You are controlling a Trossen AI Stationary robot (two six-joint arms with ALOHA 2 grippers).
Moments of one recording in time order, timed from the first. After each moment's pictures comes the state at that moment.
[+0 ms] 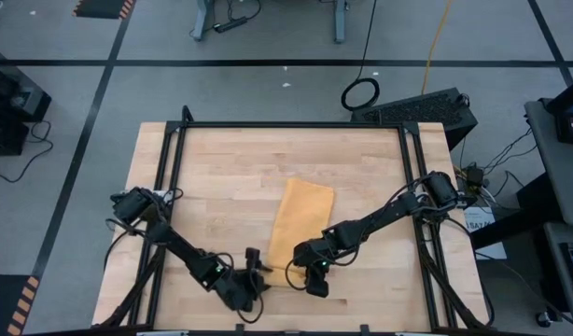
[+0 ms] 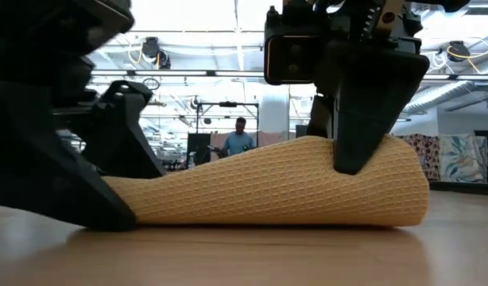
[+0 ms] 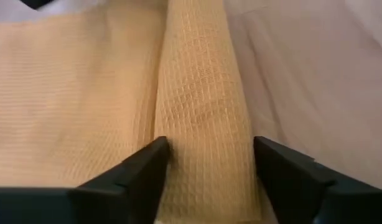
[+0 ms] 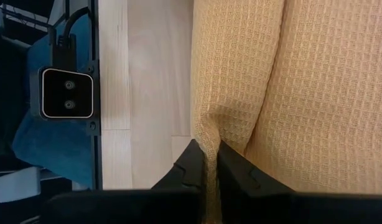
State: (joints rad) left arm -0.70 1.96 0.91 0.20 -0.55 -0.23; right arm 0.36 1.94 1.18 -0.19 -0.34 0.64
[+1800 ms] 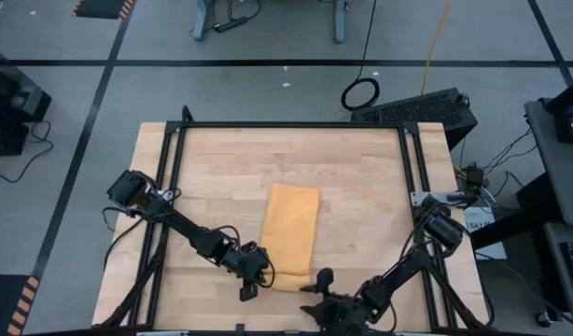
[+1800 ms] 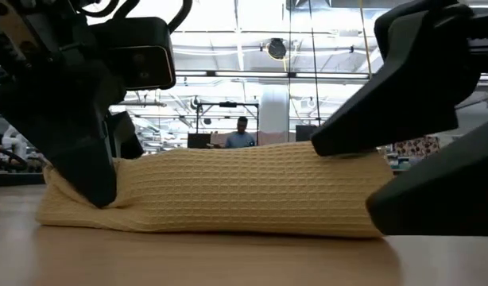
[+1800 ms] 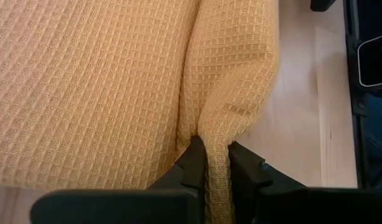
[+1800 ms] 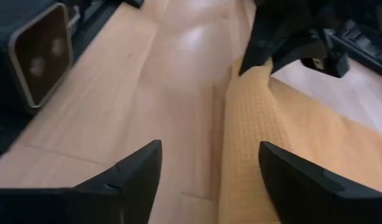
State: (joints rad) left arm -0.52 1.81 0.86 0.08 0.02 -0.73; right arm 0.83 2.15 1.18 0.24 0.82 0.17
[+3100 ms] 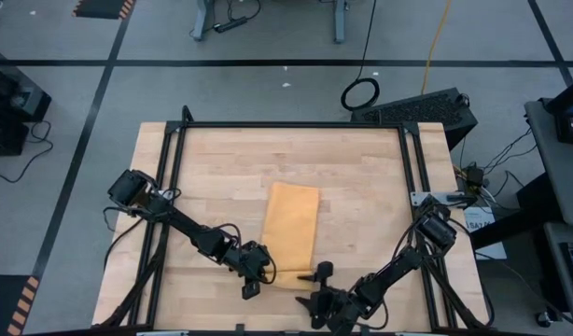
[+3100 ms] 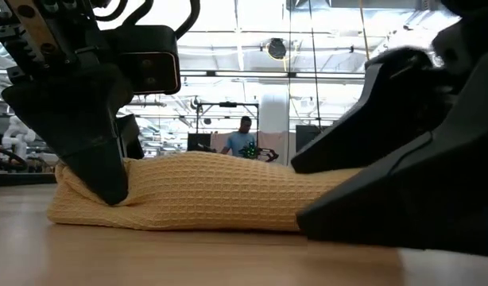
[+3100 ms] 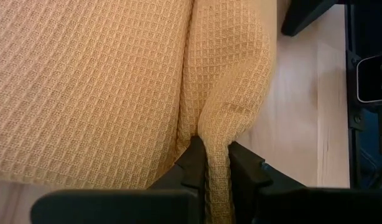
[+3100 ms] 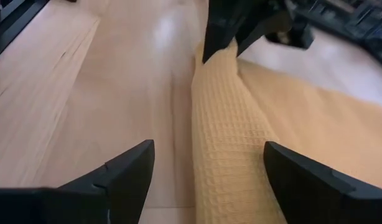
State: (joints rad) left arm -0.50 1.81 0.86 0.10 0.03 -0.78; right arm 0.78 2.20 1.18 0.23 0.91 0.33
